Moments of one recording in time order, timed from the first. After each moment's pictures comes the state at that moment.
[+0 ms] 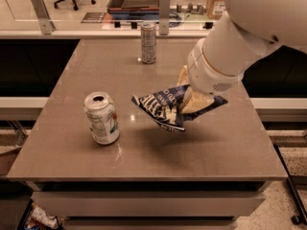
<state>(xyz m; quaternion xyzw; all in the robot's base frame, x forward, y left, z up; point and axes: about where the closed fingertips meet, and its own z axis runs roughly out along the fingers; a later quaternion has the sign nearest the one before) 0.472 -0.071 0.909 -0.75 0.62 -0.02 0.22</state>
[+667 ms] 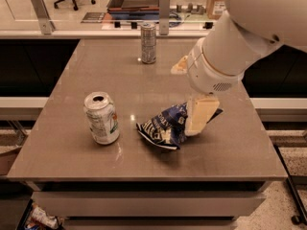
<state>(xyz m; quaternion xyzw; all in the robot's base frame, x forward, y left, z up) 0.470 -0.069 0.912 -0.75 0.62 -0.02 0.22</state>
